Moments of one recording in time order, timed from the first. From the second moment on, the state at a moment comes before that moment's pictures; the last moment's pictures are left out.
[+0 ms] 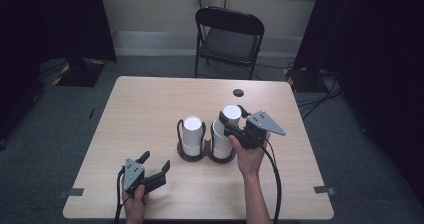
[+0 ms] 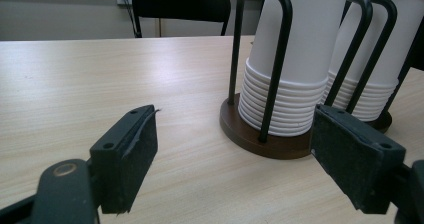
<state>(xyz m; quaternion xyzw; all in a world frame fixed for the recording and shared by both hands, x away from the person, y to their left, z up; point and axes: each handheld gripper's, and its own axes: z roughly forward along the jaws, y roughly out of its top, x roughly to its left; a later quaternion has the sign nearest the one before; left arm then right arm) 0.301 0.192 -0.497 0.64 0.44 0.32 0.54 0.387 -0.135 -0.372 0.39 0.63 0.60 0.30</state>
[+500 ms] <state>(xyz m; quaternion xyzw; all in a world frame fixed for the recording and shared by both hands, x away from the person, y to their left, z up) 0.304 0.191 -0.497 0.65 0.44 0.30 0.54 0.376 -0.147 -0.363 0.40 0.60 0.63 0.28</state>
